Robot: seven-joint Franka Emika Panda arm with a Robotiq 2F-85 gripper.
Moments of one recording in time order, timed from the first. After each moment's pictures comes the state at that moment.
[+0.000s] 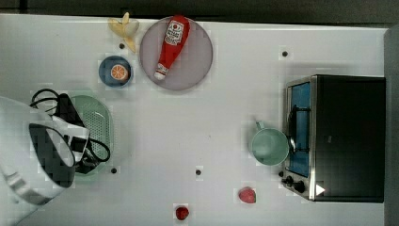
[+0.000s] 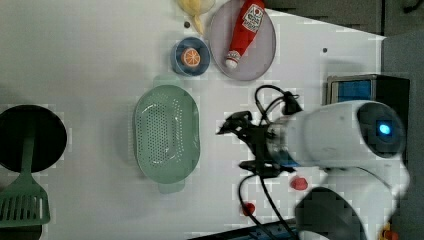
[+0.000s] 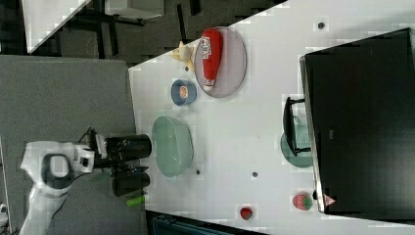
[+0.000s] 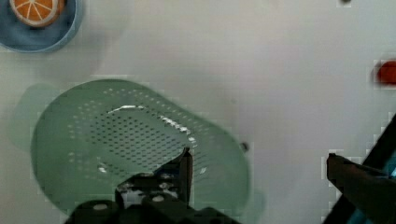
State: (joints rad) arm 0.05 0.18 0.56 -1.99 -0.05 0.41 0.88
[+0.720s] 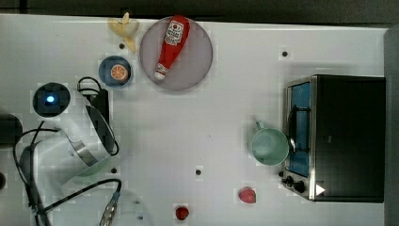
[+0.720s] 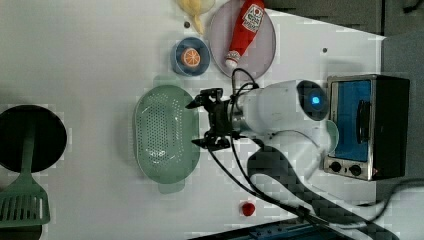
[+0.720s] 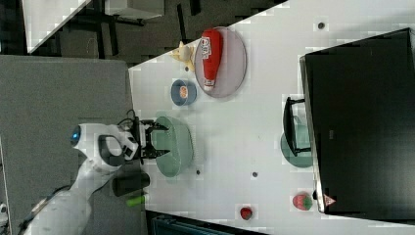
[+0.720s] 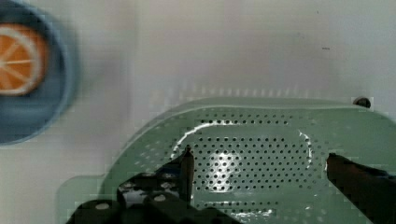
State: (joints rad) arm 0.04 0.49 0.52 -2.01 -0.09 0.81 1.29
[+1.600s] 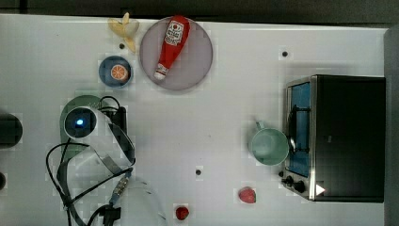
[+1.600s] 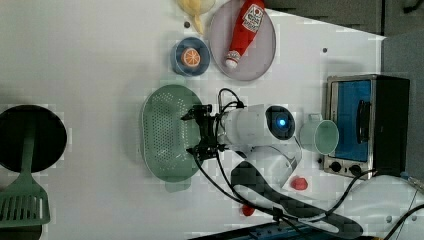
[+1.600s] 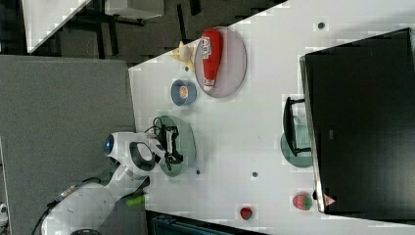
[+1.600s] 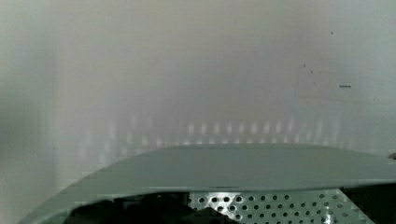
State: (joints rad) arm 0.07 0.59 0.45 -2.15 -0.22 1.04 1.36
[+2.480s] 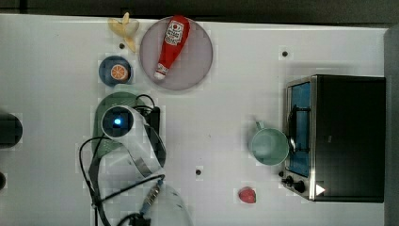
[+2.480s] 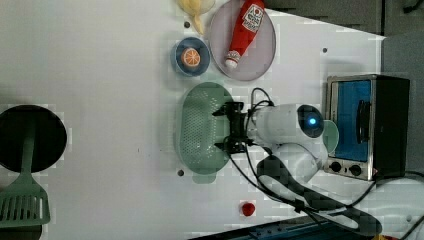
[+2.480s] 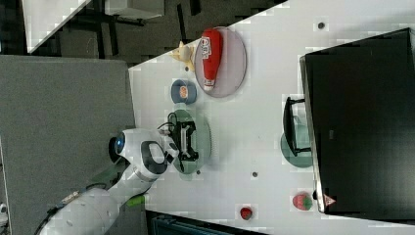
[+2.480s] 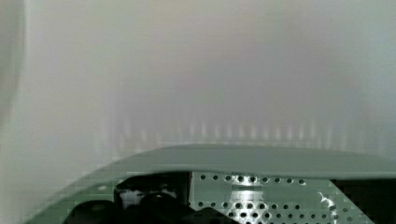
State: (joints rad) arm -0.01 0.48 0.35 -2.28 -0.24 1.07 1.34
